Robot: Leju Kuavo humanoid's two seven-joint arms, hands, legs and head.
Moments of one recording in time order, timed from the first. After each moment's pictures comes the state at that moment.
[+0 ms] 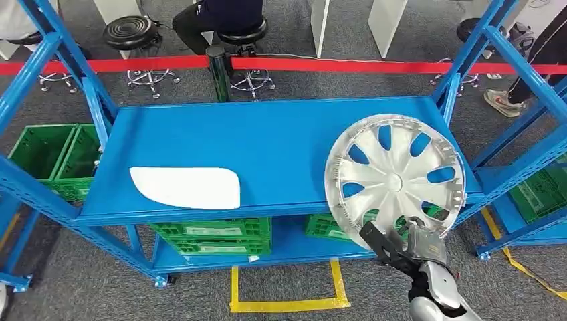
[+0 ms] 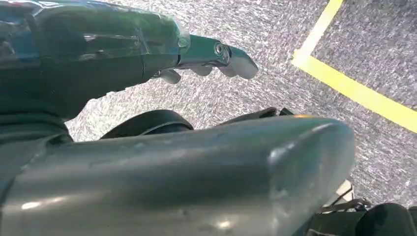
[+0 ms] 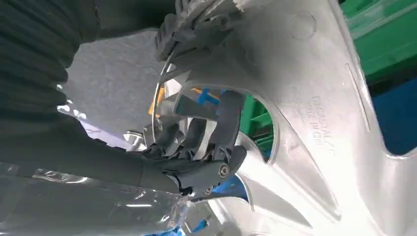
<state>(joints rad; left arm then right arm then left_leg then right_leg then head) -0.13 -0.07 -1.24 -0.29 0.17 0.39 0.02 -0.18 -0.48 0.58 -1.24 0.78 -0.26 0.70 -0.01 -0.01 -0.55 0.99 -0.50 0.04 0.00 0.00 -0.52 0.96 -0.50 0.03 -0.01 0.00</state>
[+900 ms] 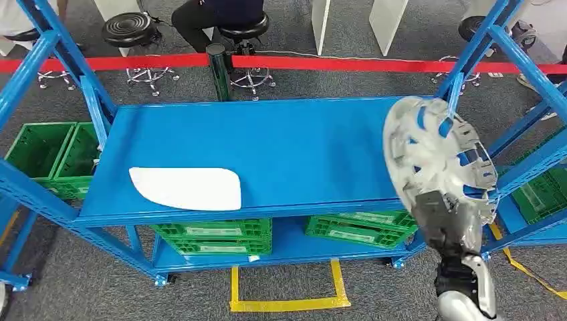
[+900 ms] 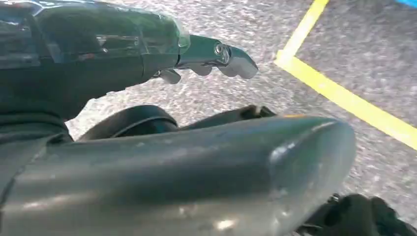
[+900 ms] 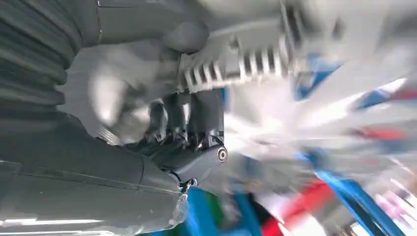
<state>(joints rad) -0.13 -0.08 -1.24 -0.29 0.20 0.40 -0.06 -0.13 -0.56 0.42 -1.61 0.50 -0.69 0.53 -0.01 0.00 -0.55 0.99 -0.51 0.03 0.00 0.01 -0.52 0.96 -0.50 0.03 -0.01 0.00</state>
